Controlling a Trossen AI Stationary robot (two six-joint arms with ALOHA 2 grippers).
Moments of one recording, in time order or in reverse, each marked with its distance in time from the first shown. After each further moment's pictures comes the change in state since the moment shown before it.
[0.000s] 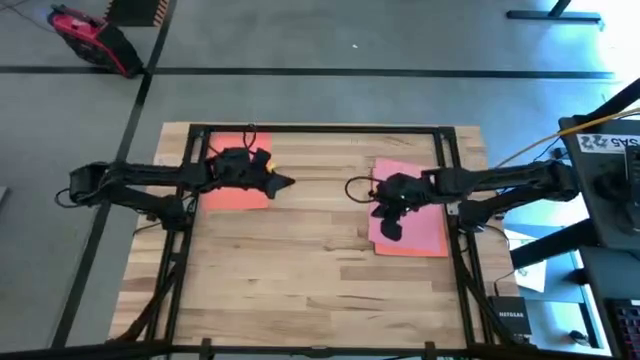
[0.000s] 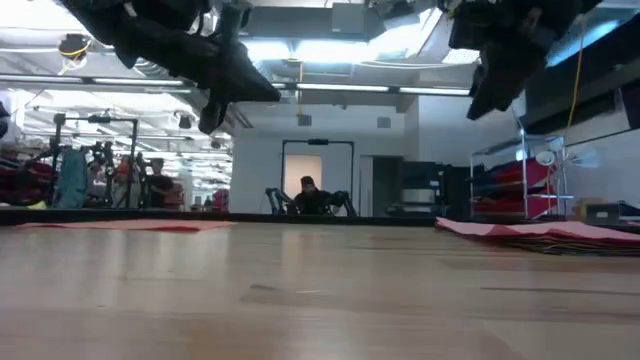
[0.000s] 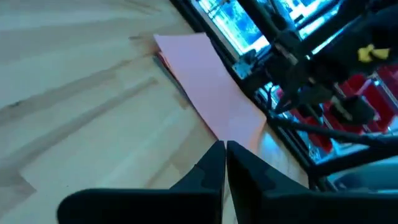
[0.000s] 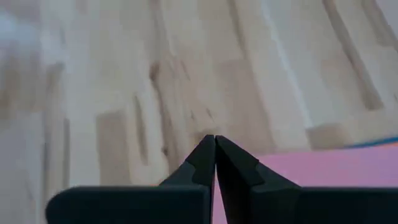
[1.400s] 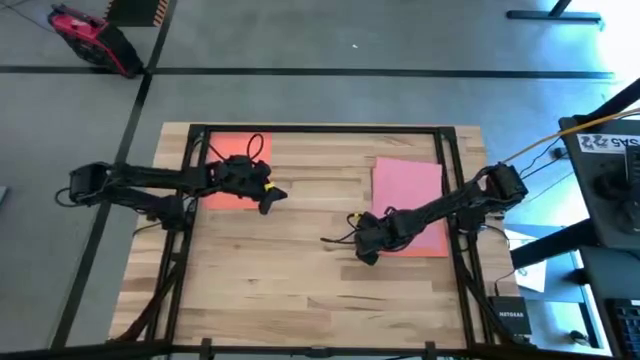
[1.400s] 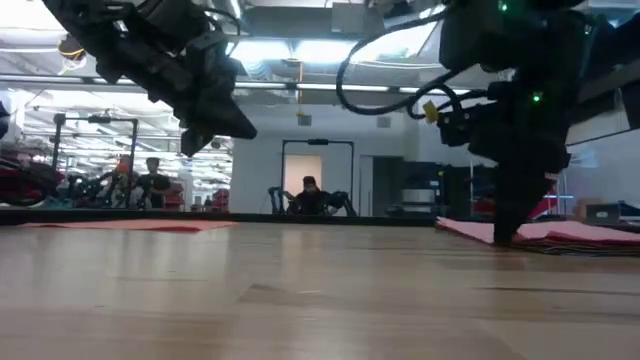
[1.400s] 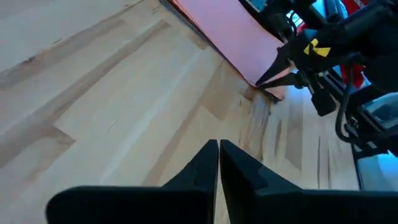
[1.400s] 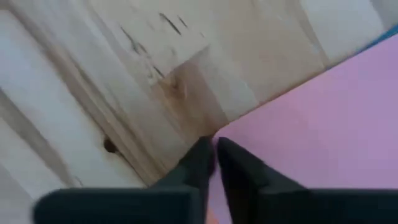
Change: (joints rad) left arm -0.005 -0.003 -0.071 -0.083 0.080 0.223; right arm 0.231 0.531 0.080 -0.082 0.306 0.529
